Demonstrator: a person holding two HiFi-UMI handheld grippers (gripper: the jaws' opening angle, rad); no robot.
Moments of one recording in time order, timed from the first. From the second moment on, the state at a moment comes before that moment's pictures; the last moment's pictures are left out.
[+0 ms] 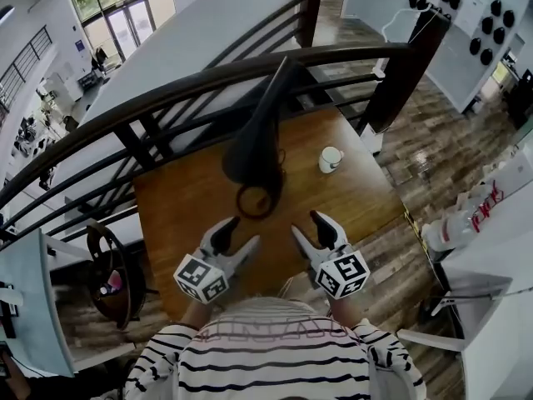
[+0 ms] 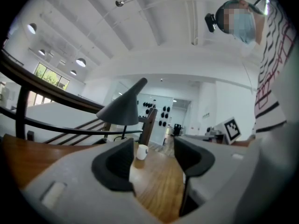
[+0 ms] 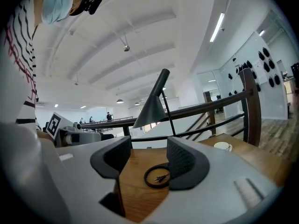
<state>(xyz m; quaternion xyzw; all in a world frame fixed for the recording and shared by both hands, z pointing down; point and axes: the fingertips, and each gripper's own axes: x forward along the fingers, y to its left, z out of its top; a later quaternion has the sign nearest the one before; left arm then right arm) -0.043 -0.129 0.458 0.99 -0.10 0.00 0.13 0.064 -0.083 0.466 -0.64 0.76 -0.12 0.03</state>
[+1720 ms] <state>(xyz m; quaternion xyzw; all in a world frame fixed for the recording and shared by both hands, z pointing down) 0.049 -0.227 0.469 0.94 -0.27 -0.06 0.21 0.169 -0.306 0.511 -0.47 0.88 -0.07 -0.08</state>
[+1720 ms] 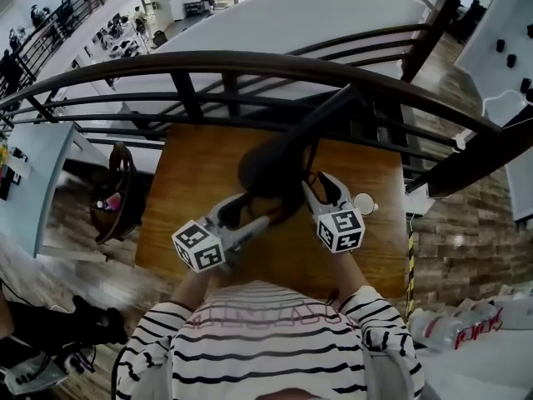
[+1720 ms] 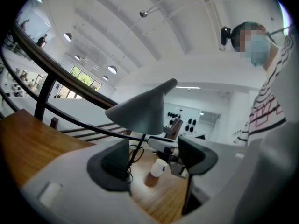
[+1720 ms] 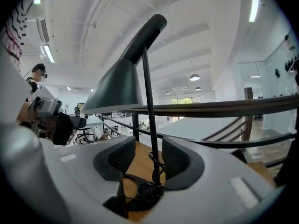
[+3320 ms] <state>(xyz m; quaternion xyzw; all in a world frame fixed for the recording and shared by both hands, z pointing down) 0.031 -0.242 0.433 0.92 -0.28 -0.13 0.24 0.158 -0.339 0.509 -0.43 0.90 -0.05 -0.07</state>
